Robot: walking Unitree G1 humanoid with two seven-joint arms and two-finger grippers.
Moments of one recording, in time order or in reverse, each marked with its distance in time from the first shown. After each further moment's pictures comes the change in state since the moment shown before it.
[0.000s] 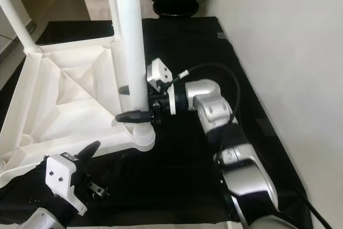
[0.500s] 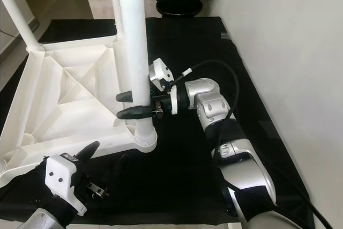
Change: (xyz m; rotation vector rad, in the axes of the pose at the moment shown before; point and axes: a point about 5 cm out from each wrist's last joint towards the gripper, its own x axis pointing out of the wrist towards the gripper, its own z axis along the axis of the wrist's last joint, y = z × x) left arm 0.000 0.000 0.000 0.010 0.001 0.006; right arm -0.007 0.004 -0.011 0.035 -0.062 -0.007
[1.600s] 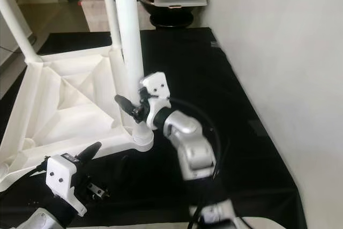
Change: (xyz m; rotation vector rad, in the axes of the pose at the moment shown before) left arm 0.006 0.003 0.004 0.004 -0.026 -0.024; right arm 0.034 0.017 0.003 0.103 -0.122 -0.681
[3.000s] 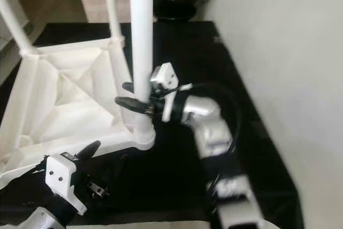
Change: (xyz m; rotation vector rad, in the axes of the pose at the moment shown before) left arm -0.004 -0.004 -0.001 -0.012 0.010 -0.002; right arm -0.026 0.001 -0.024 -0.104 0.053 -0.272
